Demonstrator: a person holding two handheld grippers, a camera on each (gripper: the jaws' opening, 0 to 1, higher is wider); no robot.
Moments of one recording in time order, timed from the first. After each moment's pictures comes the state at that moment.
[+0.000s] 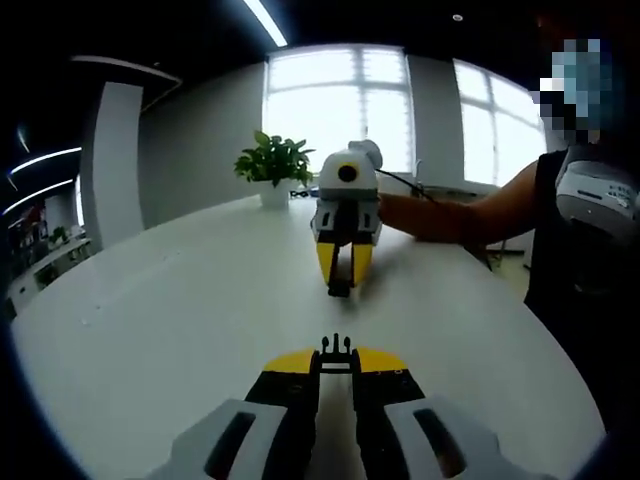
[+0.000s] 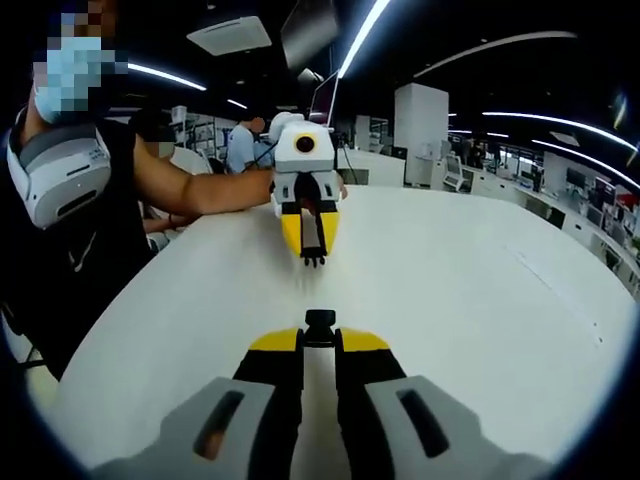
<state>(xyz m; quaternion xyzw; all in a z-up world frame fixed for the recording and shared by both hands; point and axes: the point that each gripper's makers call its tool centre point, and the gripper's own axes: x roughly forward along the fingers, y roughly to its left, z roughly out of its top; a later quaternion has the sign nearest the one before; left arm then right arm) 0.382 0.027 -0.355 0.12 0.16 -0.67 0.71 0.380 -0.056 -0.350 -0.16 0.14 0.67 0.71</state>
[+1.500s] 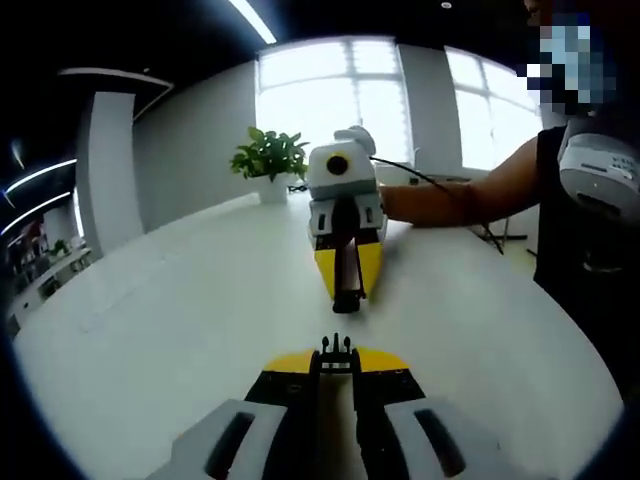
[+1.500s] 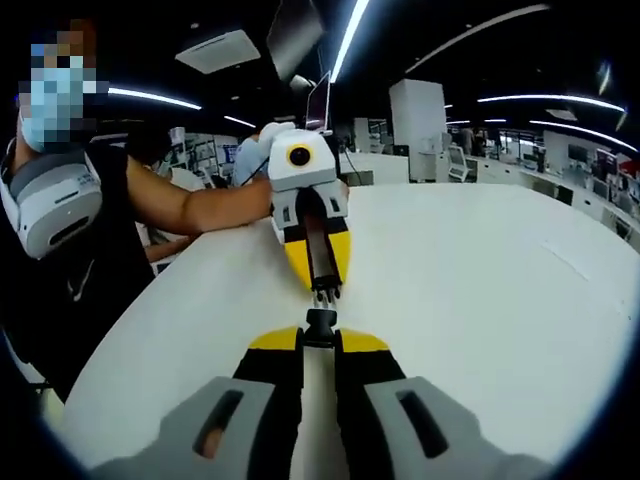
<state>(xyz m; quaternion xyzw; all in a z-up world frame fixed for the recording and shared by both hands) 0.388 0.020 -0.373 0.15 0.15 -0.67 0.71 0.378 -0.026 -0.364 -0.11 0.16 0.68 0.71</state>
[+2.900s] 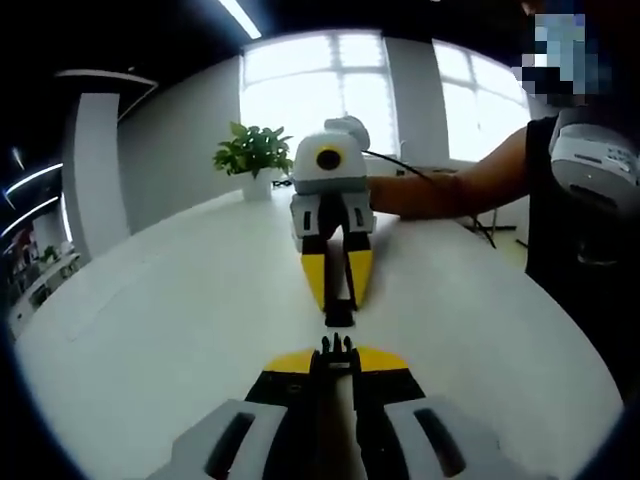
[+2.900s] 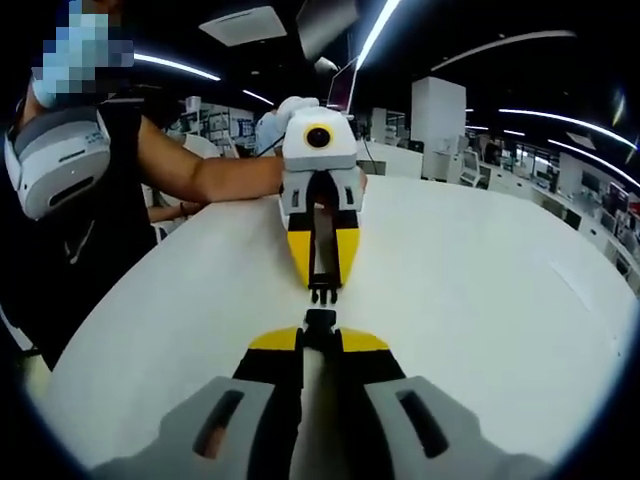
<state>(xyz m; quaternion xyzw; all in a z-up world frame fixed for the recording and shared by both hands) 0.374 0.010 -0.379 0.17 0.15 -0.68 0.69 0.369 -0.025 -0.376 -0.18 0.15 0.69 0.69</state>
